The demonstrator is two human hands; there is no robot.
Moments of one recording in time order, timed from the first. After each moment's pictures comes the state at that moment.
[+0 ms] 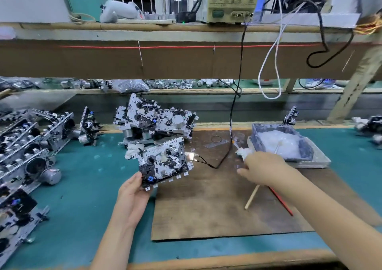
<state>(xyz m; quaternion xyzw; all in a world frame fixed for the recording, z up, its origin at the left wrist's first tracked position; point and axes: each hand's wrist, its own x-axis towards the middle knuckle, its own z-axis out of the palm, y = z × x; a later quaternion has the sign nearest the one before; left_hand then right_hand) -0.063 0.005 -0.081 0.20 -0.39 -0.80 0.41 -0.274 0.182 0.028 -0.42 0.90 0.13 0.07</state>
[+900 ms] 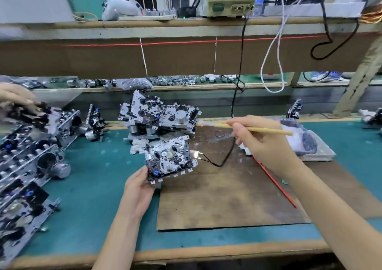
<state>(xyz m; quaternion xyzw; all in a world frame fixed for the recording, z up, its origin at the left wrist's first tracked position) -0.064 0.010 -0.075 0.23 -0.40 -0.79 0.40 -0.243 0.195 0.059 -0.54 0.64 -0.55 -0.02</state>
